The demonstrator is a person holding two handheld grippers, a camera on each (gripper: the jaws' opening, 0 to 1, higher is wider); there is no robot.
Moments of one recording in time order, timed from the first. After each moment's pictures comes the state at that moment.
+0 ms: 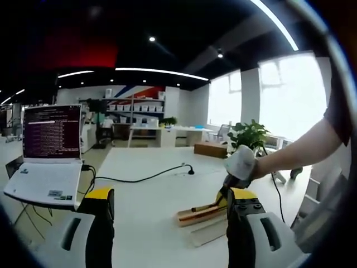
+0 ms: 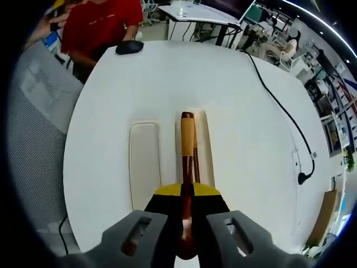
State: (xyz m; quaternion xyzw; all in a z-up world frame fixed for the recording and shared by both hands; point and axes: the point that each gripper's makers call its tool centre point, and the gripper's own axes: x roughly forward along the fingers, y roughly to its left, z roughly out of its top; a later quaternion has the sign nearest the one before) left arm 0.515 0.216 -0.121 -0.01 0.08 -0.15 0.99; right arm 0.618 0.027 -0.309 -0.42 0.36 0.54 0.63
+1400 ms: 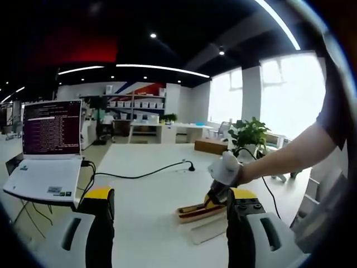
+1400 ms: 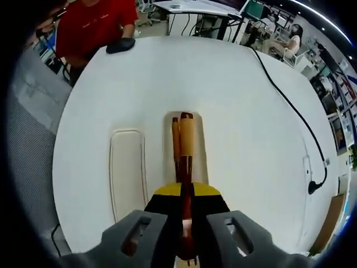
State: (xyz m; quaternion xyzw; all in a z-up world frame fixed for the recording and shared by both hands) left arm 0.517 0.217 -0.128 -0.02 0.09 -0.14 0.98; right arm 0.635 0.053 -0.337 -0.41 0.37 0.55 0.63
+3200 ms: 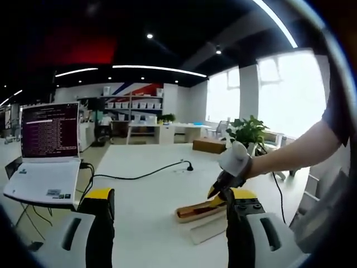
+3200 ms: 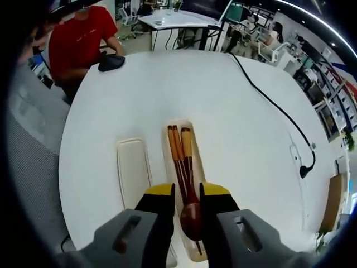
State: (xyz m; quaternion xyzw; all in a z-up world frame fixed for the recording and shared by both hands) left arm 0.515 0.213 -0.127 0.00 0.09 -0.15 0.98; right arm 0.625 0.035 -0.300 -0.37 0.36 0.51 0.69
